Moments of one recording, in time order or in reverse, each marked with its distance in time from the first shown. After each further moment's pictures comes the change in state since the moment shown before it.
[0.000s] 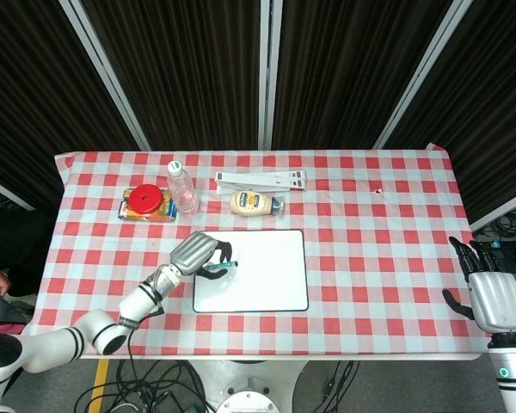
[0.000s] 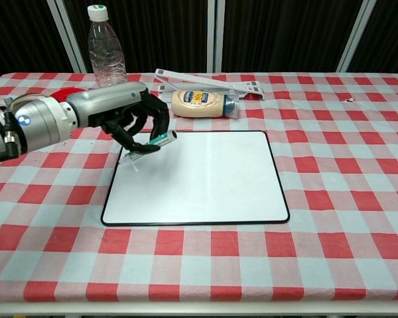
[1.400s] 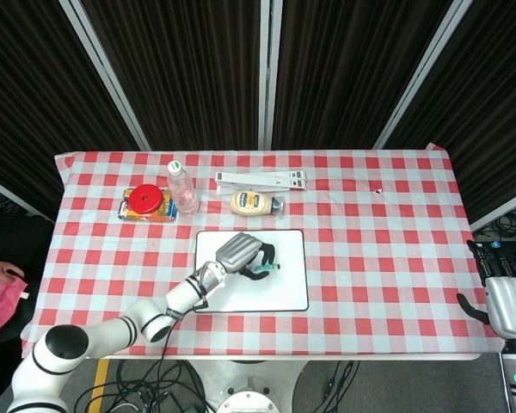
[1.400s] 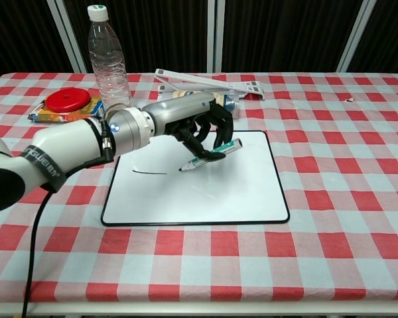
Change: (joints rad) left arm -0.192 -0.250 -0.044 0.260 -0.016 -0.061 -0.150; right arm -0.036 0.020 -0.003 0.026 0.017 0.031 0.044
